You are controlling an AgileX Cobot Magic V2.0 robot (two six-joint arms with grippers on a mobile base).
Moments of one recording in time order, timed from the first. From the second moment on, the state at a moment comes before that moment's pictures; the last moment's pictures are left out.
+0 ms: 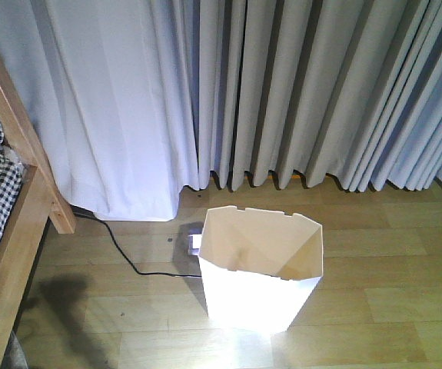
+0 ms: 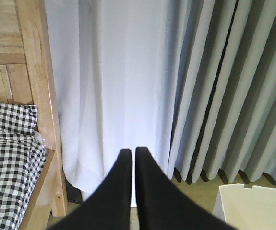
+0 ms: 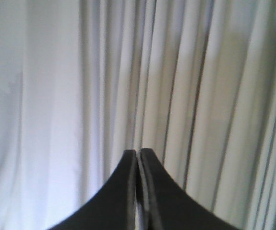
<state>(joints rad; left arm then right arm) 0.01 -0.01 0.03 -0.04 0.27 -0.04 0.01 0.07 -0.18 1.09 0.22 -1.14</state>
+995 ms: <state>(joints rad) 0.01 -0.01 0.03 -0.04 0.27 -0.04 0.01 -0.01 0.03 0.03 0.02 -0.04</state>
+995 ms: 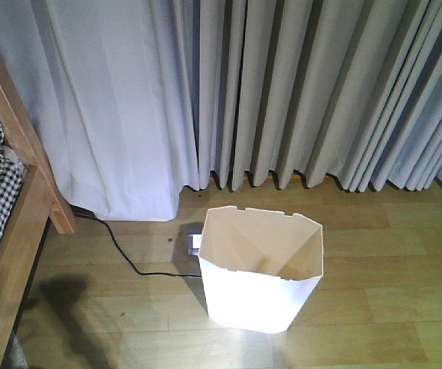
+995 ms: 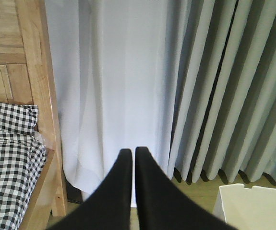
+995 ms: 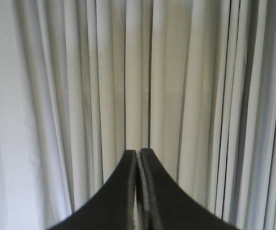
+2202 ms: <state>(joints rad) 0.01 -0.01 0.03 -0.04 0.27 -0.04 0.01 -0.01 0.03 0.00 0.02 -0.01</state>
